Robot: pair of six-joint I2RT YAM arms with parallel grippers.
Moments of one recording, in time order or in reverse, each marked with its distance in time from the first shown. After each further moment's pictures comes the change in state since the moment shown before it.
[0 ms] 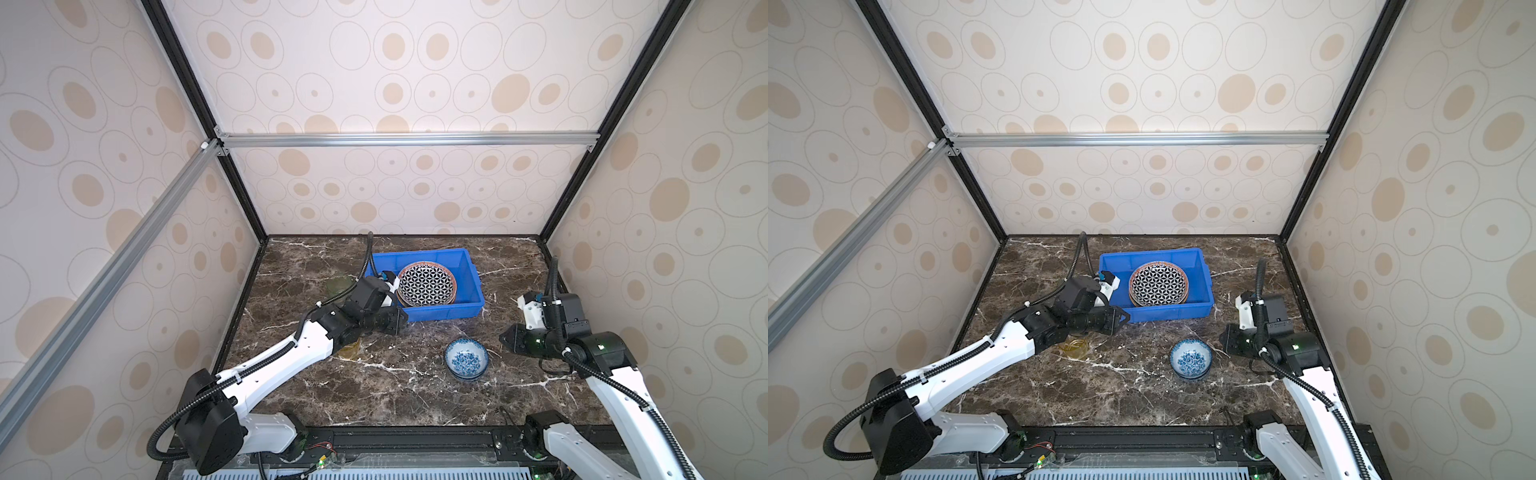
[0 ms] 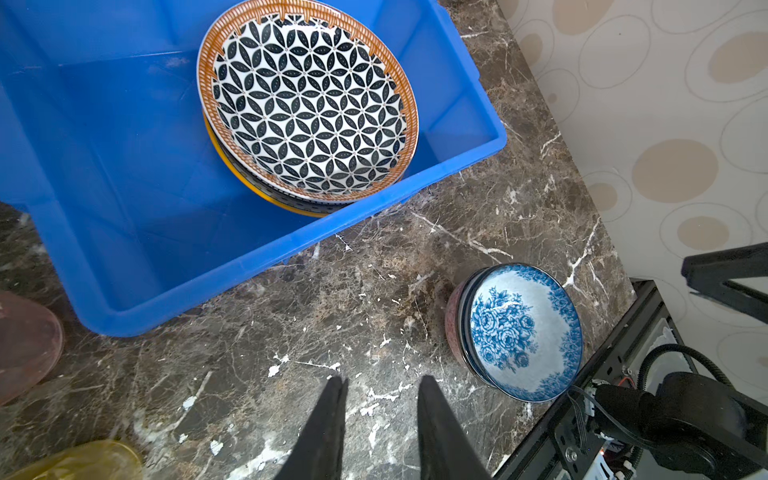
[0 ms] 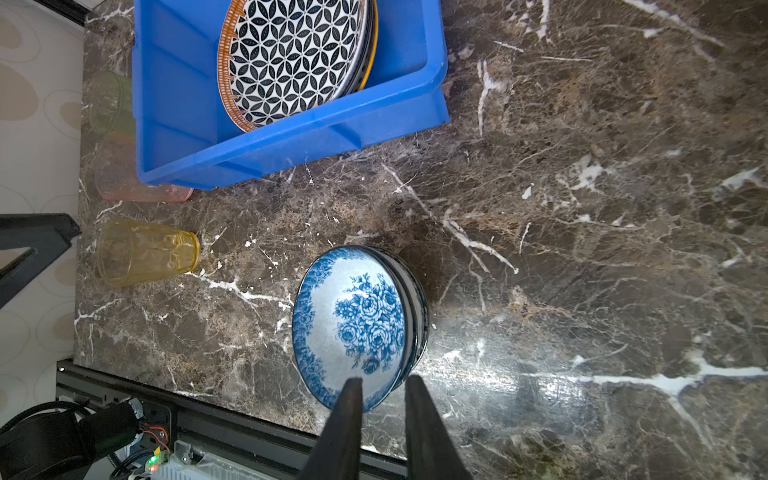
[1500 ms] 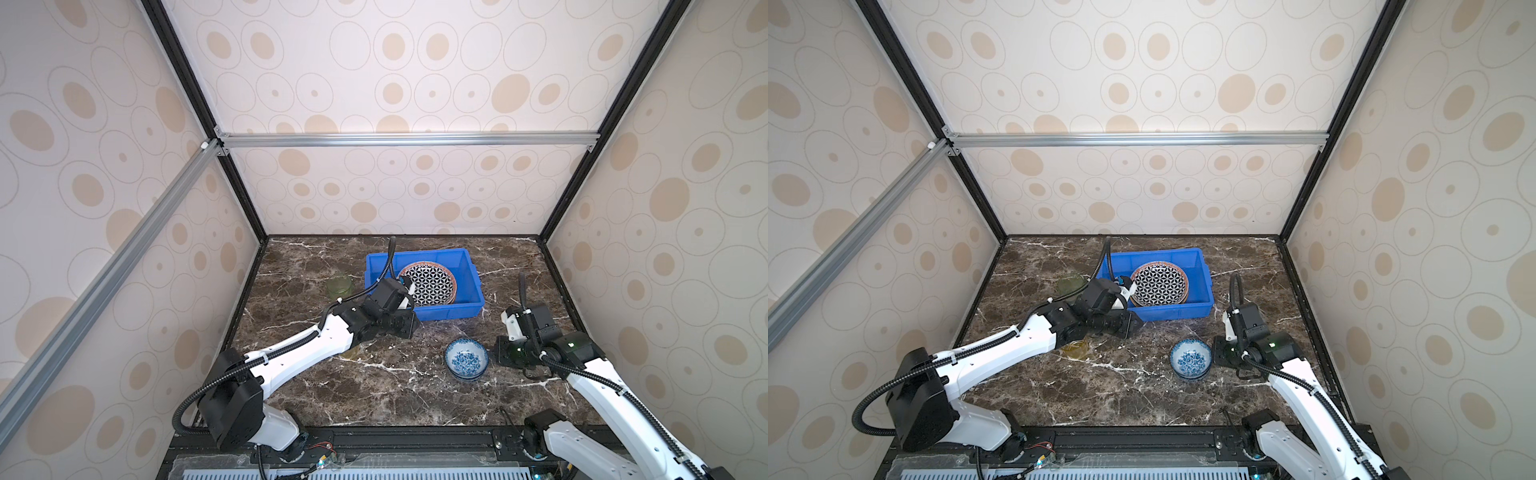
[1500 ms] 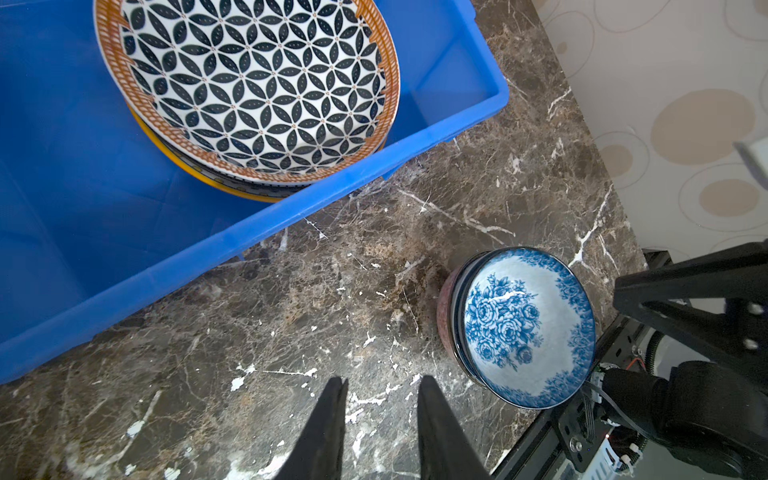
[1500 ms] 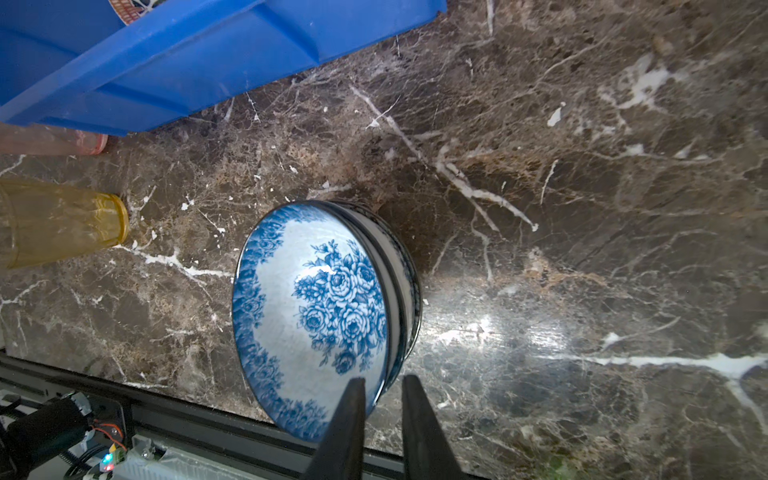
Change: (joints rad) left arm -0.063 0.147 0.062 0.006 0.012 0.001; right arm 0.141 0.063 -0.166 0.090 0.081 0.103
